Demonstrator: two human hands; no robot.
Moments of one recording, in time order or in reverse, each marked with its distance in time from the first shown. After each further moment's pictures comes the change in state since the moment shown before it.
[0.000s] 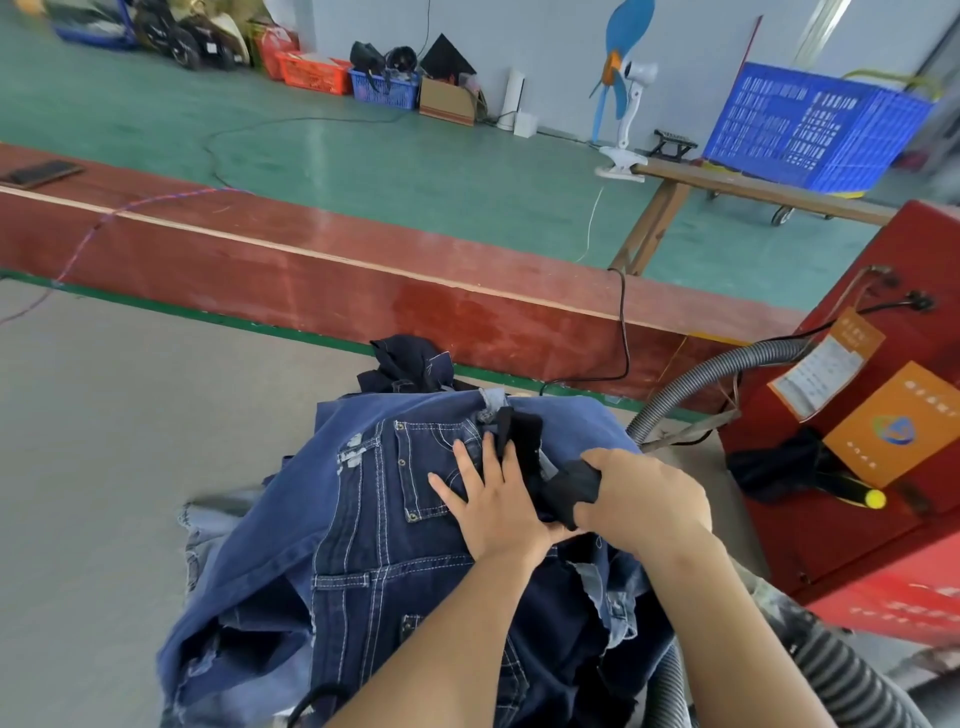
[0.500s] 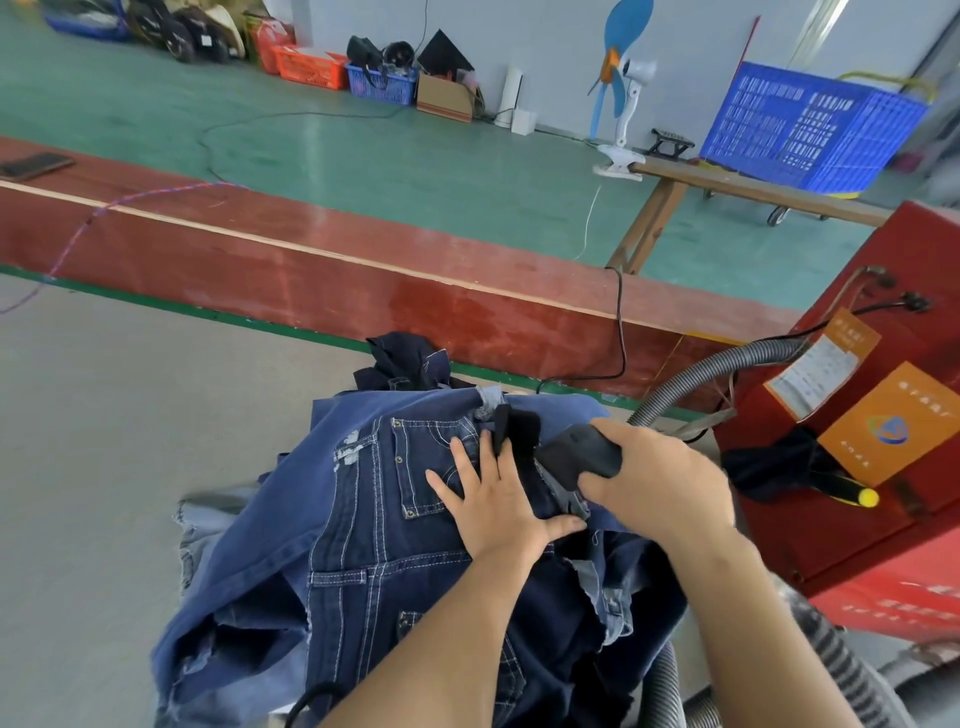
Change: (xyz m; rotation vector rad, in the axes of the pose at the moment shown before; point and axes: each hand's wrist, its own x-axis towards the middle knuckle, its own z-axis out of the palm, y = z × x) left_hand 0.000 0.001 0.001 -0.025 0.024 -0.013; right_hand 0.000 0.013 -0.009 0.105 0.175 -0.029
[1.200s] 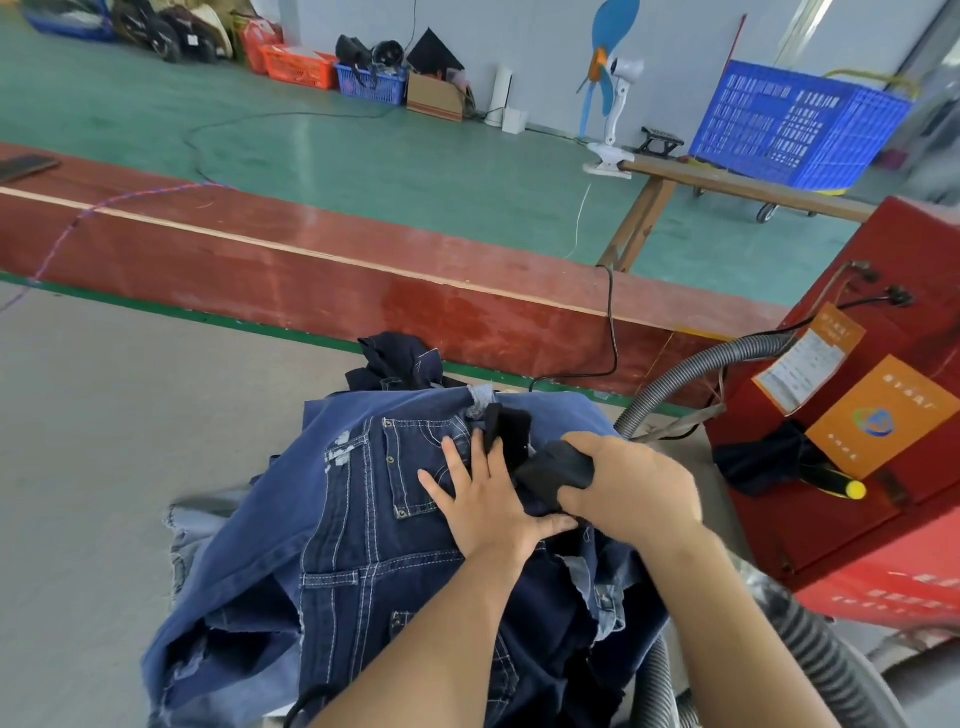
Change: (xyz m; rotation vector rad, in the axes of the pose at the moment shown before) left_hand 0.001 -0.002 0.002 -0.014 0.012 -0.002; right_hand 0.002 -0.003 0.014 -0.043 -0.066 -0.064
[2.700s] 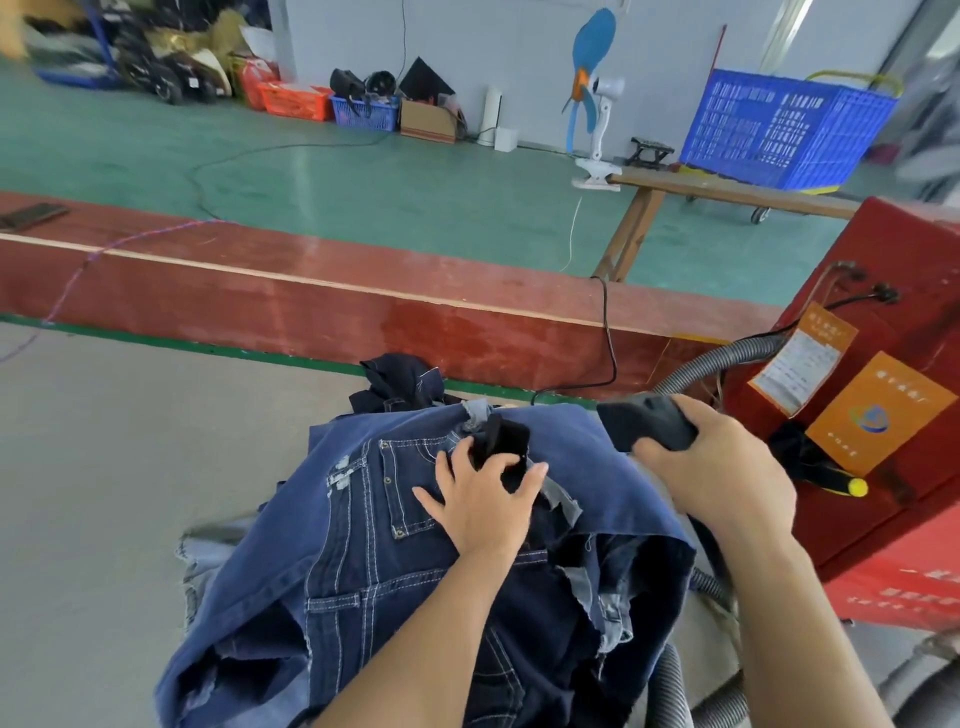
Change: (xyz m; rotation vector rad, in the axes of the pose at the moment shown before) left_hand 0.003 0.004 -0.019 -0.348 0.181 -0.062; right_hand -0.016 0.039 -0.038 0.336 0.330 0.330
